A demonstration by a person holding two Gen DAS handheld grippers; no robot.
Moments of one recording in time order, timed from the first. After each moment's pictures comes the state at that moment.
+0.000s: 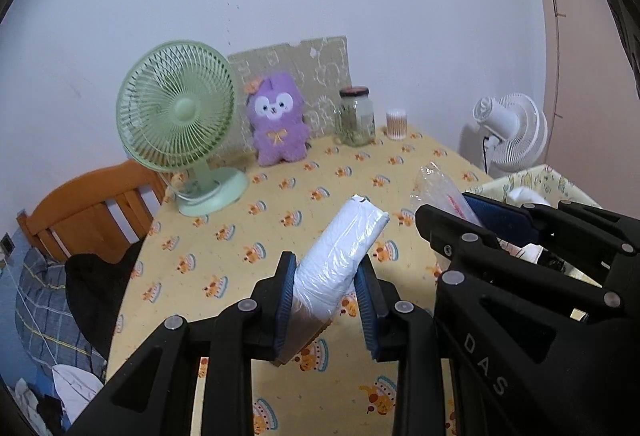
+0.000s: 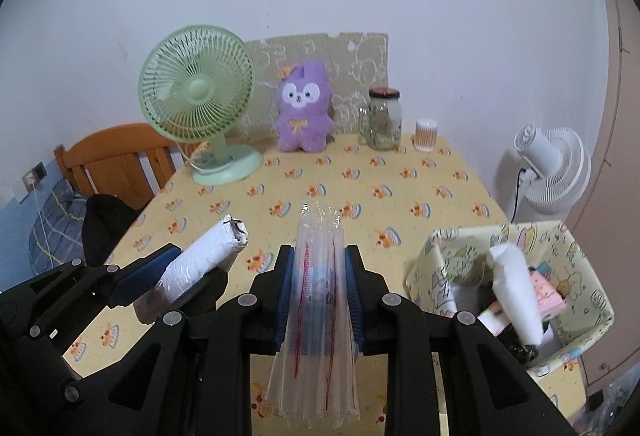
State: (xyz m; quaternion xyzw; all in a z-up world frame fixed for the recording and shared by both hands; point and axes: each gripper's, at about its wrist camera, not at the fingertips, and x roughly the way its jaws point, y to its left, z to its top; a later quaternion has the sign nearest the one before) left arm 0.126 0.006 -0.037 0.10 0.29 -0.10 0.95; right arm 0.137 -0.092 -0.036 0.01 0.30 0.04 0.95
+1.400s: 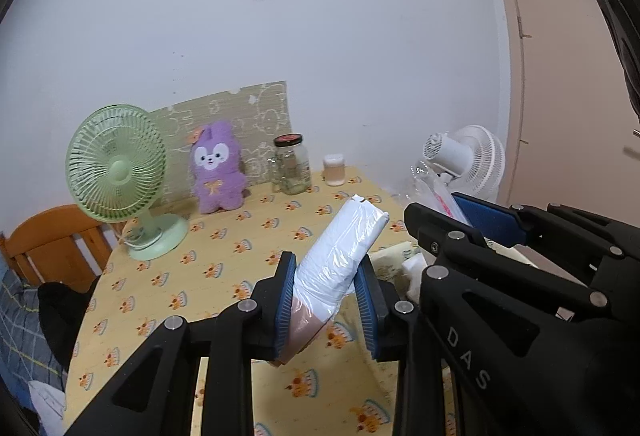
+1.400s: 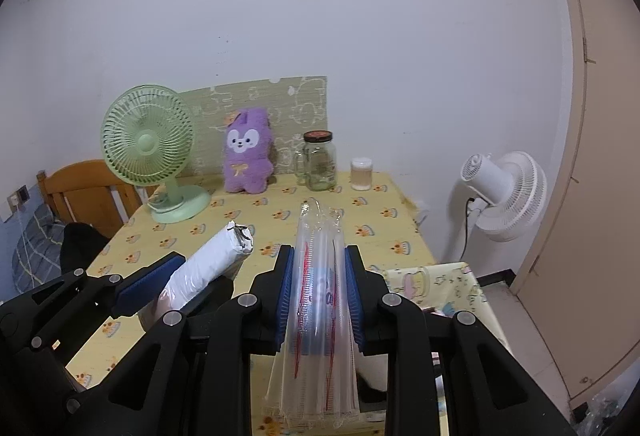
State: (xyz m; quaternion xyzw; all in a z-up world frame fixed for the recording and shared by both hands) left arm 0.107 -0.110 -0.009 0.09 0.24 -0.16 0.96; right arm 0.114 -0.204 -0.001 0.01 0.25 -0.01 0.97
